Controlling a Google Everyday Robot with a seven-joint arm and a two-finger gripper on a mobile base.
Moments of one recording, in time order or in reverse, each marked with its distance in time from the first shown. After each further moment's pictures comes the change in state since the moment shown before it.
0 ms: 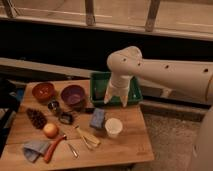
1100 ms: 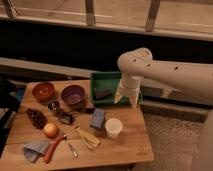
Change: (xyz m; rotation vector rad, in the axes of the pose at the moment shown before) arm -0.007 -0.073 0.005 0.053 0.016 0.261
